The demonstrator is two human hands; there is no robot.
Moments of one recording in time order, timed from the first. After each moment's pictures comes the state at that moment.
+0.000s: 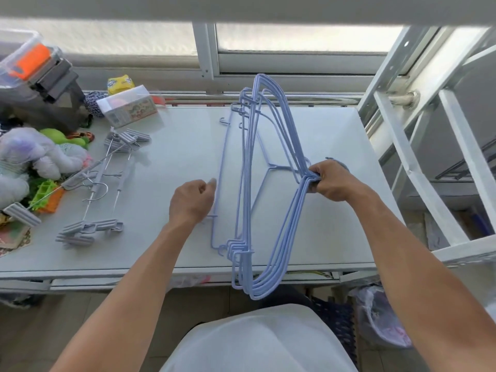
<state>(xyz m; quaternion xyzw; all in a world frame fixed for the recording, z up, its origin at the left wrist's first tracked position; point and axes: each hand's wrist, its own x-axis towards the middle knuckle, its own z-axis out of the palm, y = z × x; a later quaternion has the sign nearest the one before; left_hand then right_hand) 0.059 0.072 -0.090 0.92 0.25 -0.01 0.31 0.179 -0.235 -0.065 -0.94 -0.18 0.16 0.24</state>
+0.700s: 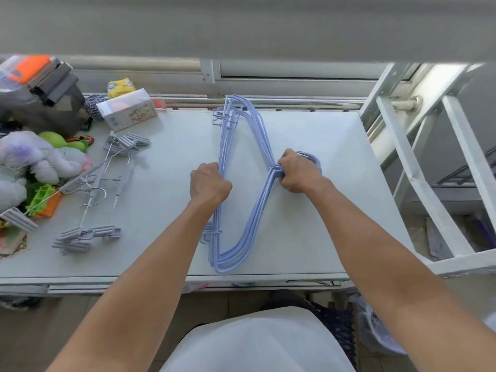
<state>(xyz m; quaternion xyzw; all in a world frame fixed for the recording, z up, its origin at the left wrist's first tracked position) 0.115 0.045 -0.070 0.93 0.25 -0.03 0.28 0.203 -0.154 -0.071 -0.97 -0.24 0.09 0.04</state>
